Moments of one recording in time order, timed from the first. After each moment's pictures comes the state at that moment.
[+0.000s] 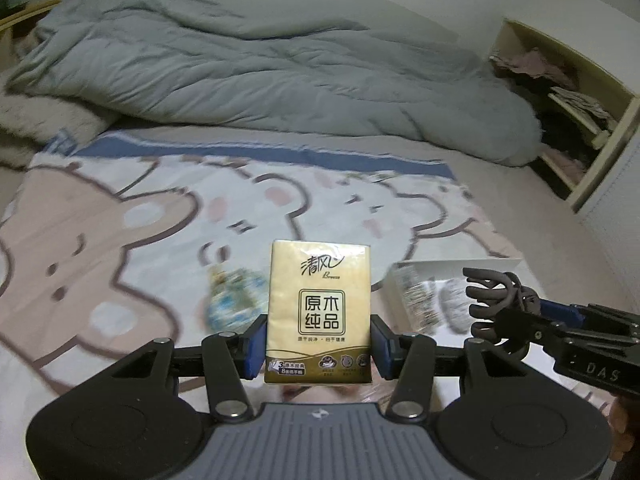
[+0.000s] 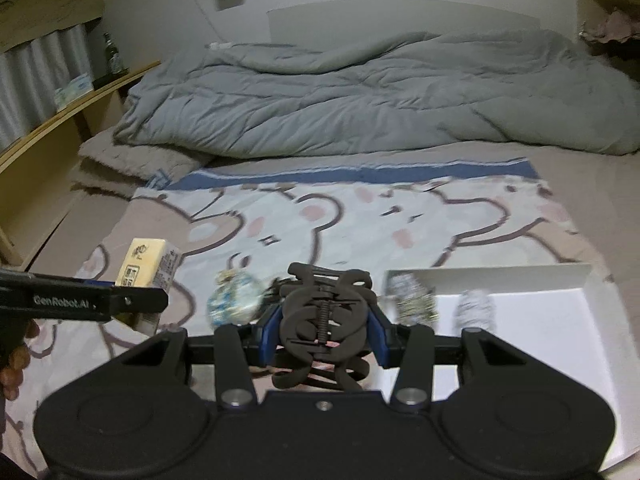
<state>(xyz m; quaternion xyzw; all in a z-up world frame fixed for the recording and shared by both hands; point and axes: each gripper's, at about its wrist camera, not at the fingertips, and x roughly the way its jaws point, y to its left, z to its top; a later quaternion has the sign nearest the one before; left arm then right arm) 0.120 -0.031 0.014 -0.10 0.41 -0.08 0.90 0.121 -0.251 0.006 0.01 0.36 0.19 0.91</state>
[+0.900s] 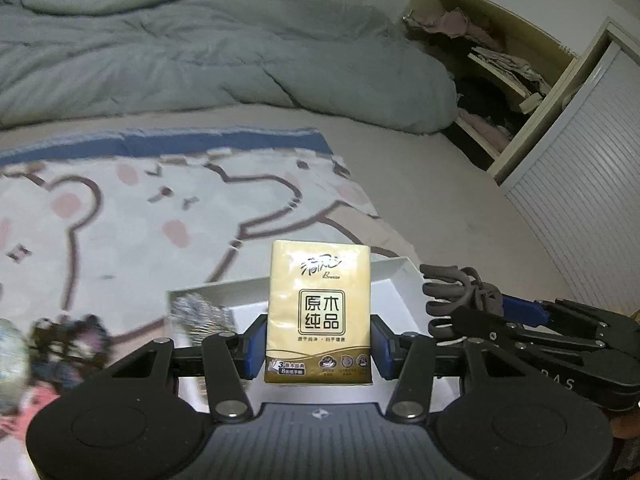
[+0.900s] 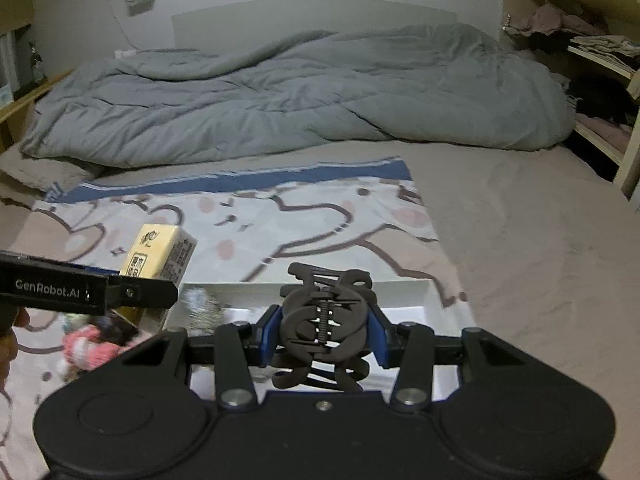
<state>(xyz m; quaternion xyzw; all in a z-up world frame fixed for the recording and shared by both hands) 0.215 -0.229 -0.024 -0.12 0.43 -0.21 0.87 0.189 -0.420 -0.008 -0.03 0.37 0.10 0.92</state>
